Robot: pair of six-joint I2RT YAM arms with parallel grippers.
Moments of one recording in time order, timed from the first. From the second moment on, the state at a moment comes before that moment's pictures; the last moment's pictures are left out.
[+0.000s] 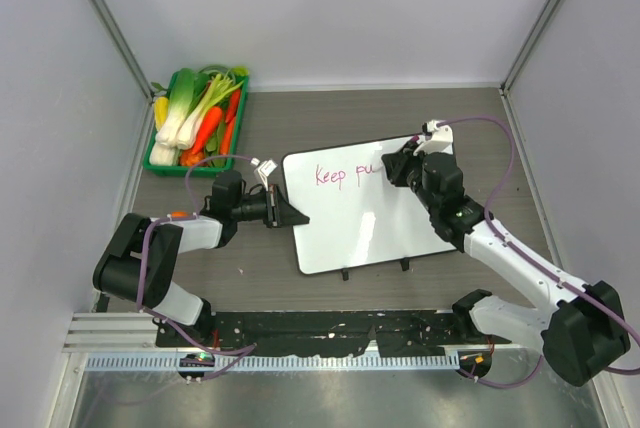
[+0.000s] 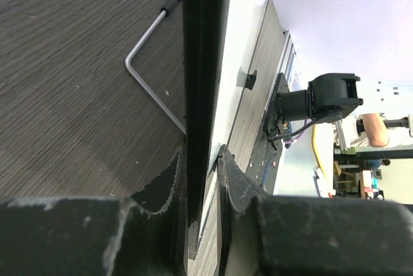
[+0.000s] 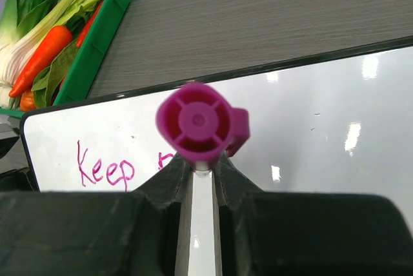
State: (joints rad) left arm -0.32 1.52 0.48 0.58 0.94 -0.63; right arm 0.50 1.07 0.69 0.16 0.18 0.46
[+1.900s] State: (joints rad) left arm -0.32 1.52 0.48 0.58 0.94 -0.63; right arm 0.49 1.09 0.71 0.17 0.22 0.44
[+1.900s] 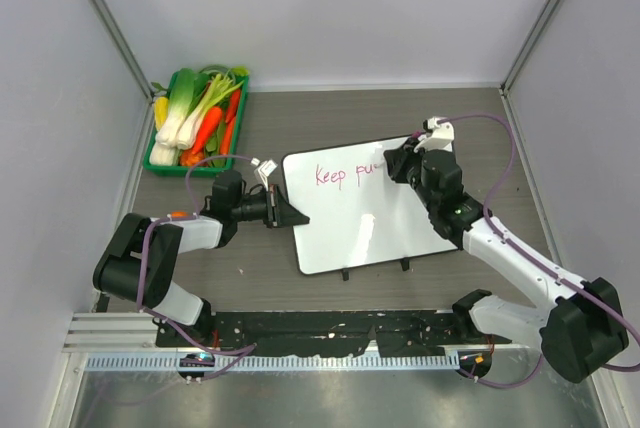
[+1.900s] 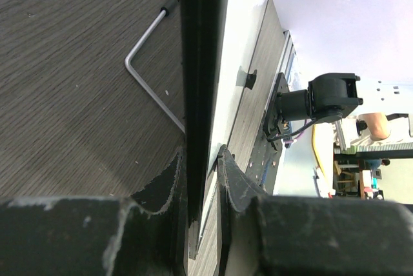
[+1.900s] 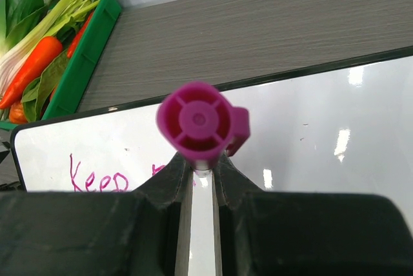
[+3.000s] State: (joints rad) left arm -0.32 1.52 0.48 0.58 0.94 -0.63; right arm 0.48 1.08 0.70 0.18 0.15 0.48
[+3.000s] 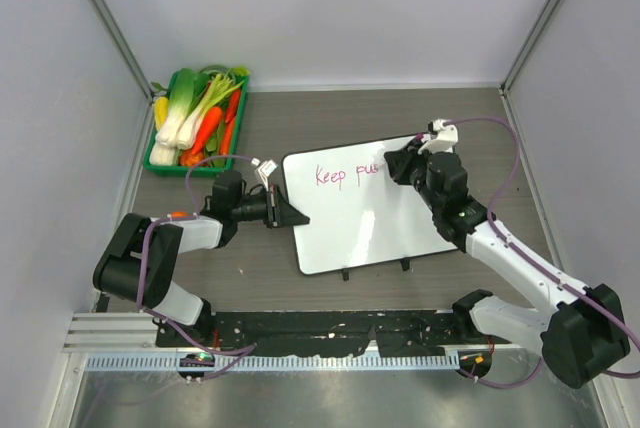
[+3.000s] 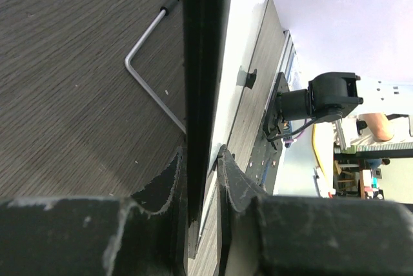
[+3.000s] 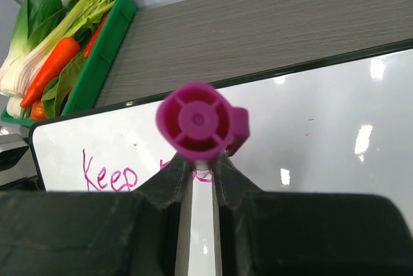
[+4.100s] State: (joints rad) left arm -0.32 1.52 0.48 0.58 0.94 -0.62; right arm 0.44 1.11 0.72 0.23 0.21 0.47
